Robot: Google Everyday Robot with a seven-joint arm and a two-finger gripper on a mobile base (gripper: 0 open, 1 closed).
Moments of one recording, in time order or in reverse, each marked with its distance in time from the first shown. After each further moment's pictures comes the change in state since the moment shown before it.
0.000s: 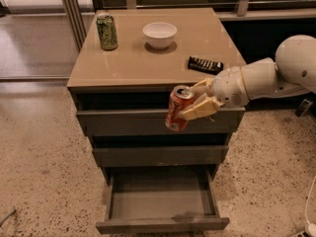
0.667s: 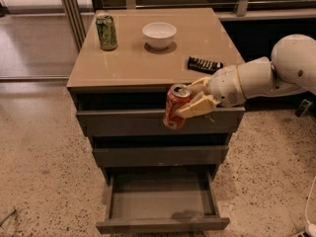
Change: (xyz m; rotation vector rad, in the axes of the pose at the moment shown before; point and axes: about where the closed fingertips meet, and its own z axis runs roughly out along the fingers) arm -0.003 -0.005 0.001 0.032 0.008 0.000
